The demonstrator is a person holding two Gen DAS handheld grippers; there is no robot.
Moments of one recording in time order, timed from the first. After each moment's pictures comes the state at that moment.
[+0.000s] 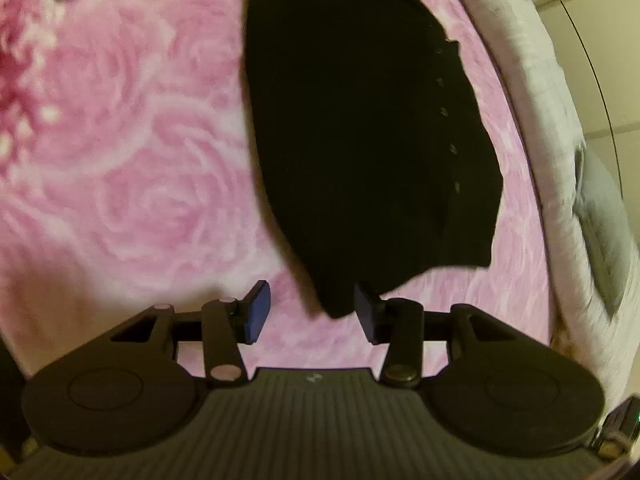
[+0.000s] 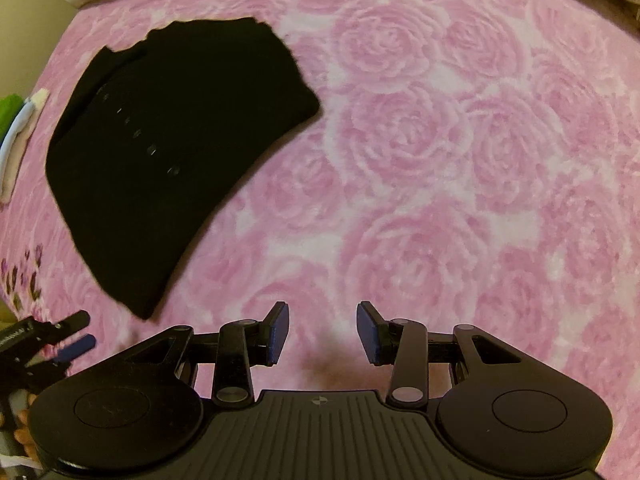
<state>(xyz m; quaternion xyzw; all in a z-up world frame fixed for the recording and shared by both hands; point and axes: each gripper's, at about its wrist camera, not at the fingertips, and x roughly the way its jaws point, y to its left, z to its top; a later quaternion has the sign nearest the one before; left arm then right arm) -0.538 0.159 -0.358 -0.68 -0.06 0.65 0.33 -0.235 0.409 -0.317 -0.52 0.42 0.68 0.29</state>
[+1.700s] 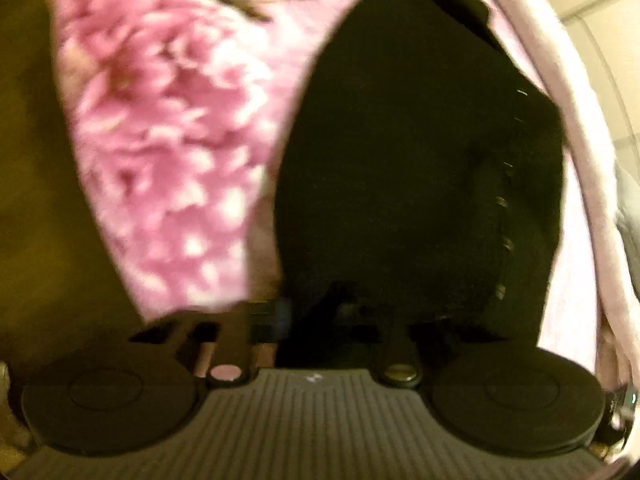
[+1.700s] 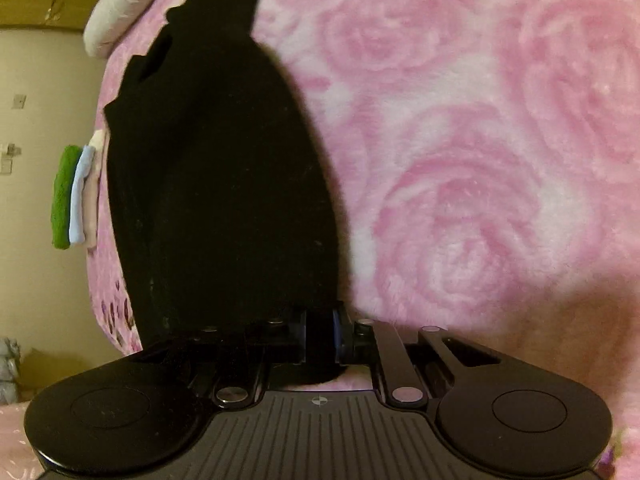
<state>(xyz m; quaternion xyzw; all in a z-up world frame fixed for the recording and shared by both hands) -0.628 0.029 -0.397 -0.65 -0.02 0.69 0.32 -0.254 0.331 -0.420 -0.39 0.61 0.66 0.21</state>
